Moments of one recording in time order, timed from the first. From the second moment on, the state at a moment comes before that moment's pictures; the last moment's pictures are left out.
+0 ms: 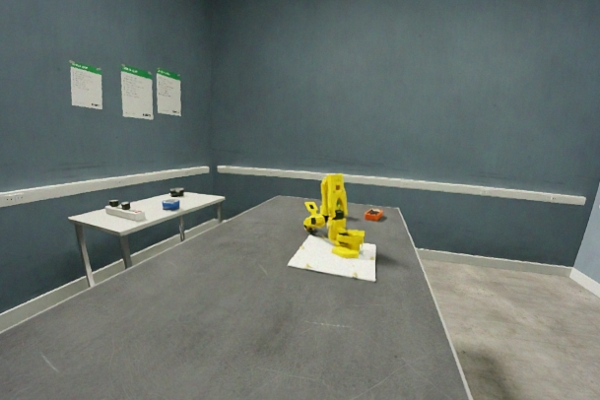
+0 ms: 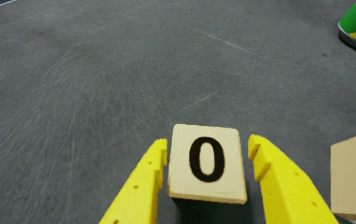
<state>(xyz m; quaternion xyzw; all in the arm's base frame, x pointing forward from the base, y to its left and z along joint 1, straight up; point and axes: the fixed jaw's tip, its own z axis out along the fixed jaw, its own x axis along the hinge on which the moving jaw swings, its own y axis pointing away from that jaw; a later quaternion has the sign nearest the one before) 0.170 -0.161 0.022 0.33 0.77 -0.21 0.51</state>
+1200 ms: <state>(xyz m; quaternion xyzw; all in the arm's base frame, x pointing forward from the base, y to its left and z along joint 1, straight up) 0.162 -0.155 0.030 0.49 0.67 -0.09 0.55</state>
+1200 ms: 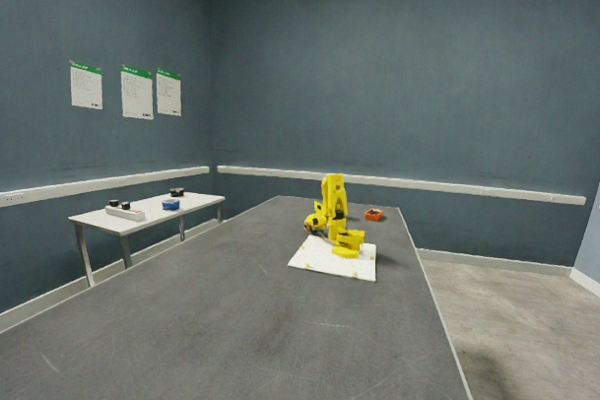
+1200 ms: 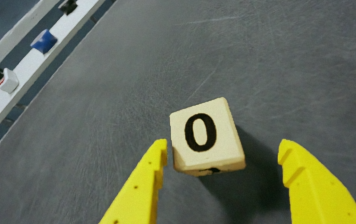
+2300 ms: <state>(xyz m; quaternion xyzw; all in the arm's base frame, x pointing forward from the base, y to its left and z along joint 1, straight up) 0.160 -0.153 0.031 0.52 0.64 -0.06 0.56</state>
